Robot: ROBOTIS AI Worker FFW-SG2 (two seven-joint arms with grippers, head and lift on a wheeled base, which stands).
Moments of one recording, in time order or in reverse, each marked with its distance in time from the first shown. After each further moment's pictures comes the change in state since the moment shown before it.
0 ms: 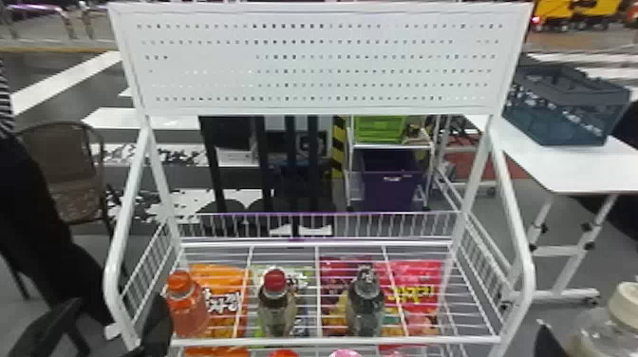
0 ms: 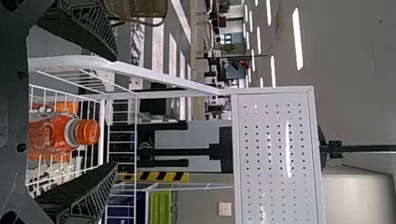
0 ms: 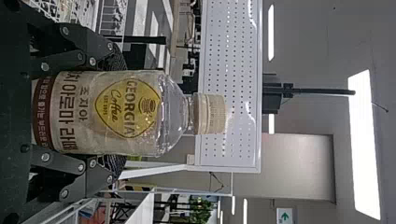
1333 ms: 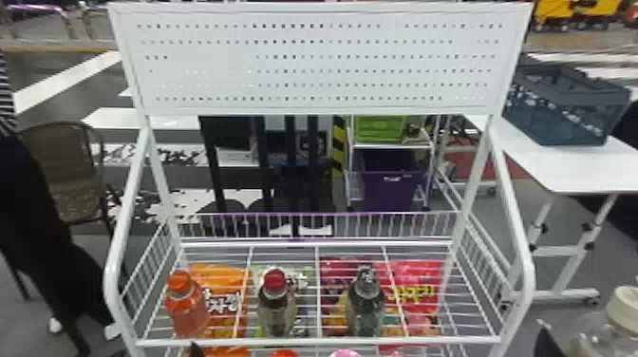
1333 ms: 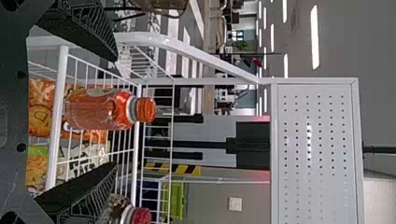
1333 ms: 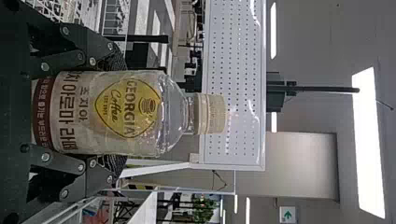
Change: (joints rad) left arm -0.033 -0.010 -0.158 0.314 -0.037 -0.285 0.043; right arm -0.010 0.000 -0.006 0.018 -0.006 0.006 0.000
